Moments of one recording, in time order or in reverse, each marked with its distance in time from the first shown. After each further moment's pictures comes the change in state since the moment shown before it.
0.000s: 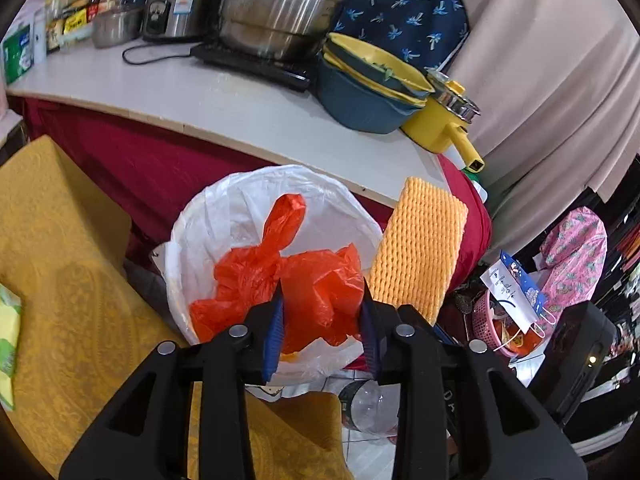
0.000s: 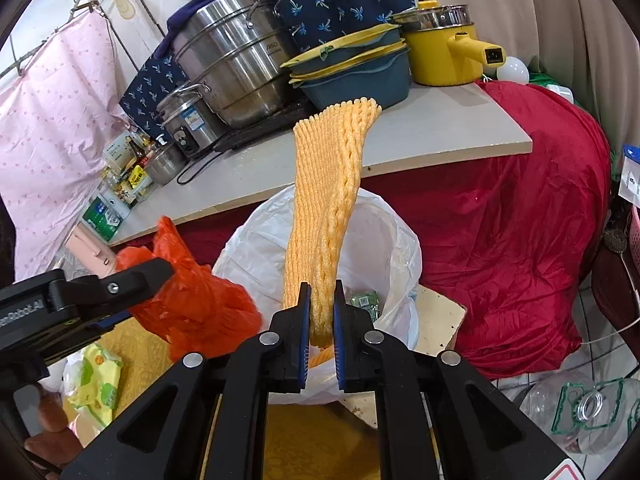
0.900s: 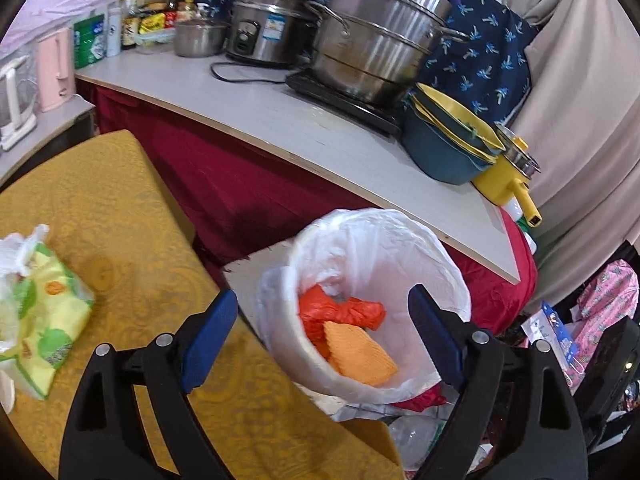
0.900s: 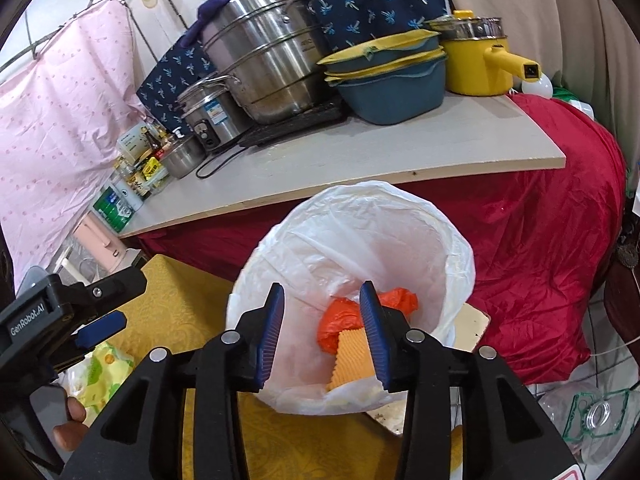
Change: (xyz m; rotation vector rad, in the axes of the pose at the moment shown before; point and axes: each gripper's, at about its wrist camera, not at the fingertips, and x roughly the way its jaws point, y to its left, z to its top) left arm -0.047 0.073 -0.003 -0.116 -0.148 0.184; right arm 0.004 0.047 -0.002 -0.057 -0.017 0.037
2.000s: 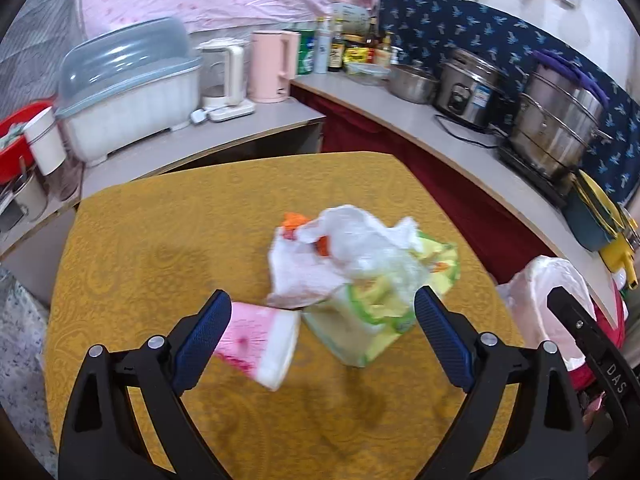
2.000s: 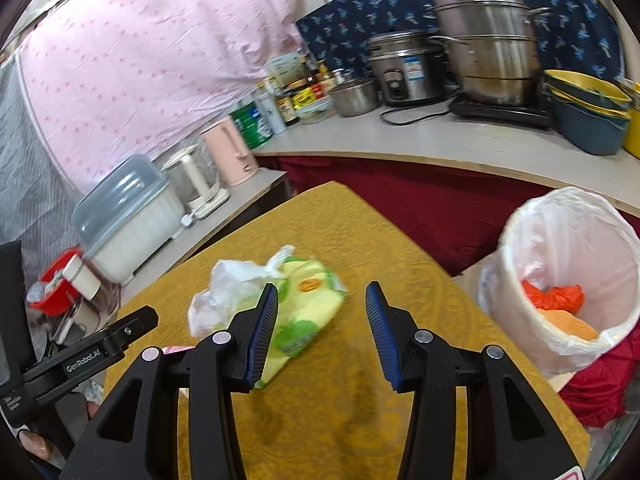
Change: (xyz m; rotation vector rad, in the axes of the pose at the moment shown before) left arm -0.177 0.243 -0.061 -0.241 -0.130 0.451; right arm -0.024 0.247 -0.089 -0.337 0.122 0.317
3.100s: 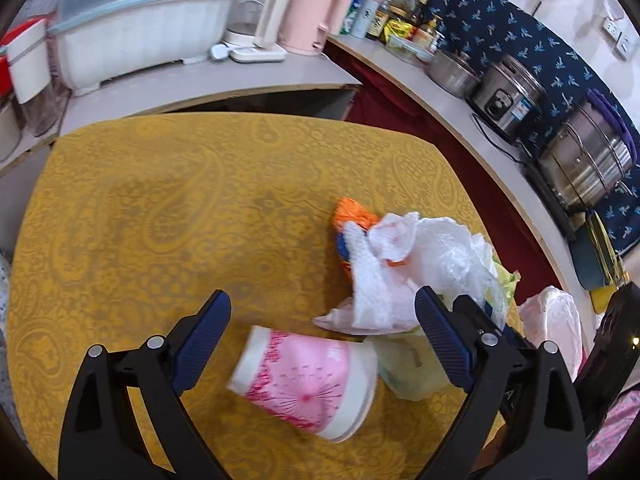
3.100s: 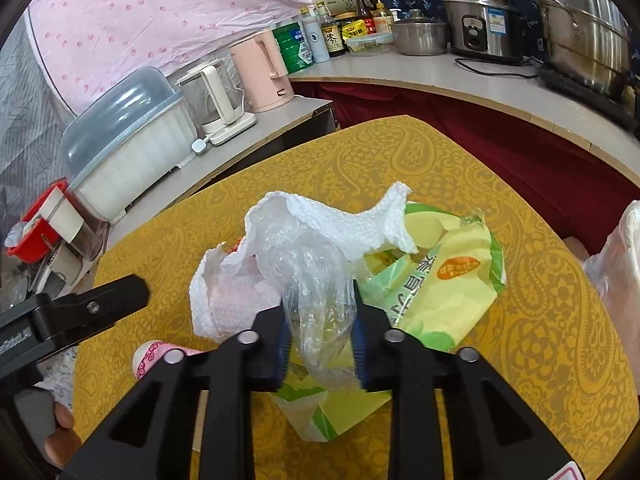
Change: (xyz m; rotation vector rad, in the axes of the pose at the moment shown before) left arm 0.079 0.071 0.020 -0.164 0.150 -0.115; right arm 0.140 0.077 -0.022 -0.115 0.192 0.019
